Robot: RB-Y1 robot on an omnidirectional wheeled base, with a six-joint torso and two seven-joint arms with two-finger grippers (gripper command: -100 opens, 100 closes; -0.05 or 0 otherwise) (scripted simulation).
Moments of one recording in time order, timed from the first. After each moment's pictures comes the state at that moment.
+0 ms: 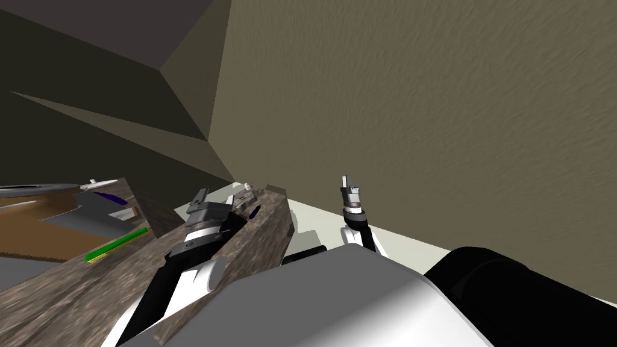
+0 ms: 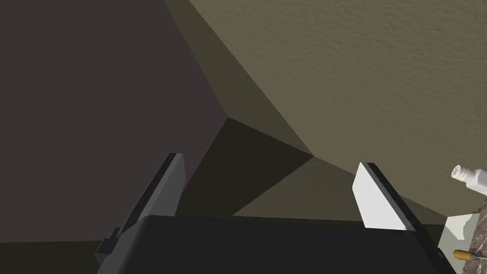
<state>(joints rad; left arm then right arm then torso) 0.46 0.14 0.22 -2.33 0.13 -0.09 0.31 0.52 0.03 0.05 -2.28 0.08 -0.63 0.17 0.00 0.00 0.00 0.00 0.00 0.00</state>
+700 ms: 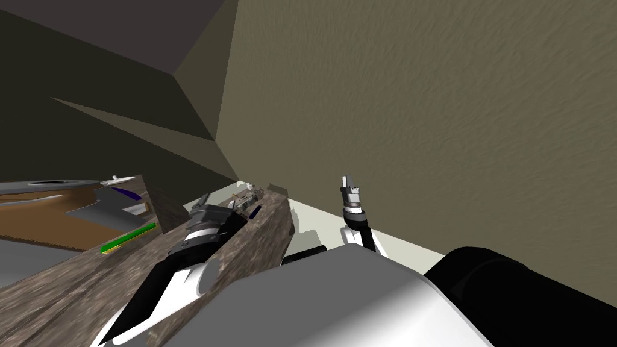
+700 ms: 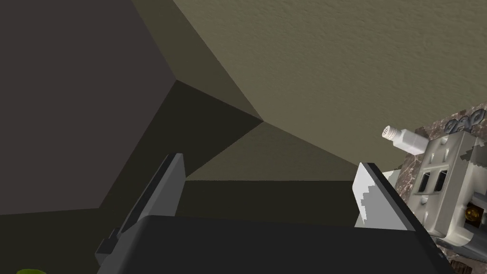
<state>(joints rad) 0.46 0.16 0.27 -2.32 0.23 0.09 0.38 0.52 0.03 0.05 -2.28 0.08 -0.63 0.17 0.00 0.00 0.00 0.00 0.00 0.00</state>
